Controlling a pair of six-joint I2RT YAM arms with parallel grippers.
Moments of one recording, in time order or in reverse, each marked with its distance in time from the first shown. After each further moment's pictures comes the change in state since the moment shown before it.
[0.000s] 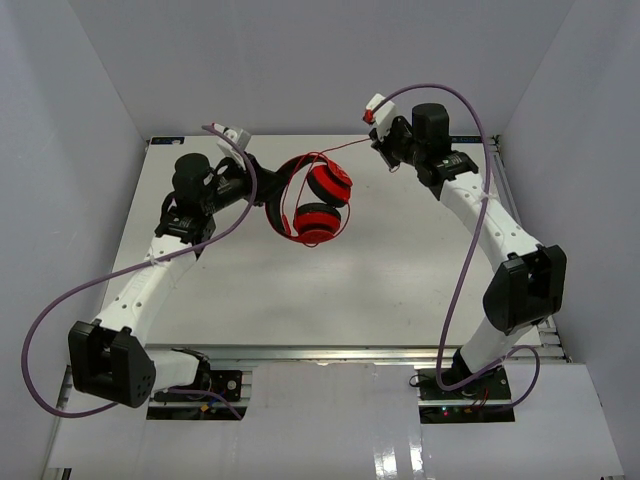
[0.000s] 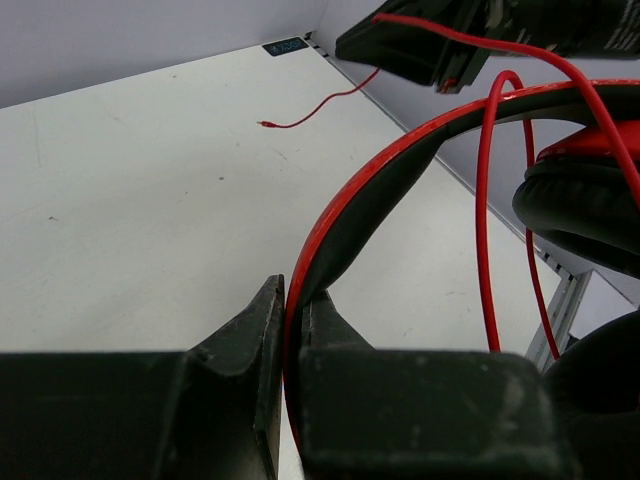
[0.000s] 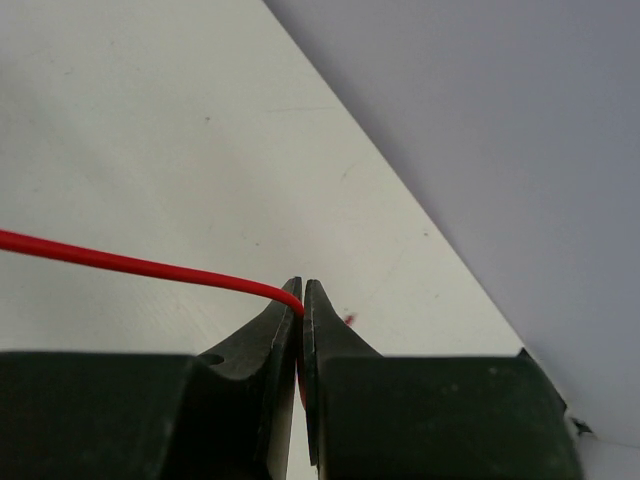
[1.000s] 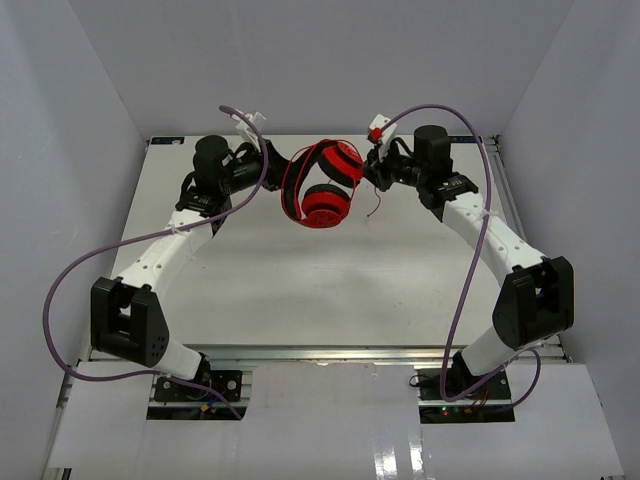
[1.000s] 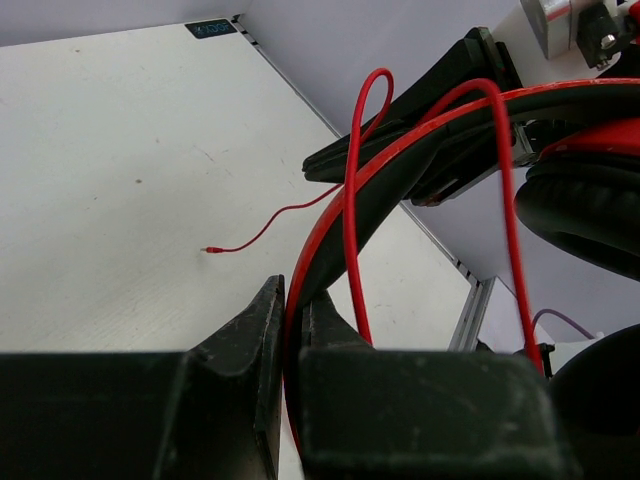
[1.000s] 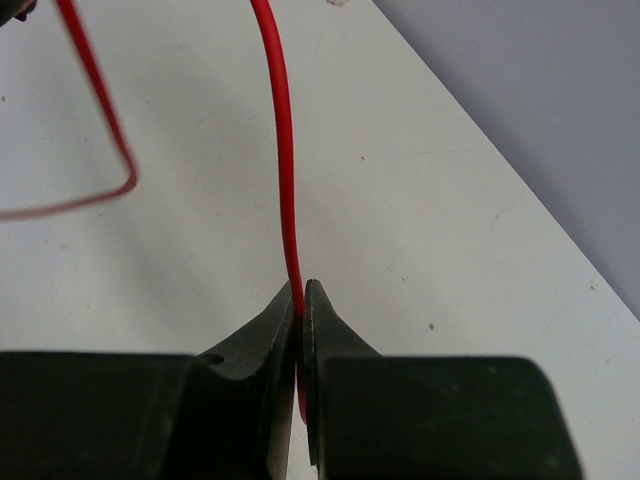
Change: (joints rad) left arm -0.025 0.217 0.127 0.100 0.103 -0.207; right arm 0.005 -0.106 -0.246 0.170 -0.282 0.201
